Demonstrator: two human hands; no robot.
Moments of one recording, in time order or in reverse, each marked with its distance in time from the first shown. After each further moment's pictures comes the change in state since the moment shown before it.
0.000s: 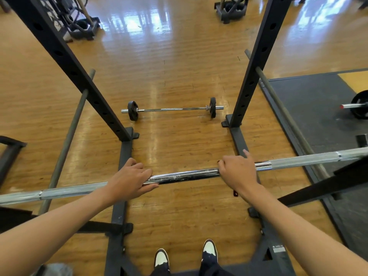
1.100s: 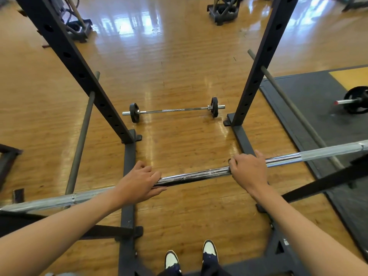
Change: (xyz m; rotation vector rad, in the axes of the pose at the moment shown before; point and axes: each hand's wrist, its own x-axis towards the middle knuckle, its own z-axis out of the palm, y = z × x) left_hand -0.058 -0.062 0.012 0.035 0.130 0.126; right_hand -0.013 -0.081 0.014 0.035 0.173 0.066
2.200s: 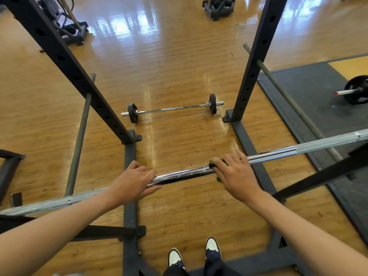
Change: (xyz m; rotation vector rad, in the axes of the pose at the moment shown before) left_hand -0.003 -0.002 0.000 -0.023 -0.076 -0.021; right_hand -0.030 0.004 0.013 0.010 0.043 -0.345
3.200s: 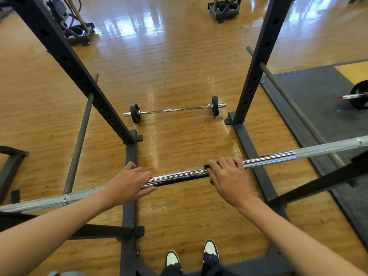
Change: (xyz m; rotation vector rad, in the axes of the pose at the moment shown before) left_hand 0.001 0.002 -0.004 -0.059 -0.064 -0.037; right_hand 0.004 -0.010 0.001 0.027 0.022 0.041
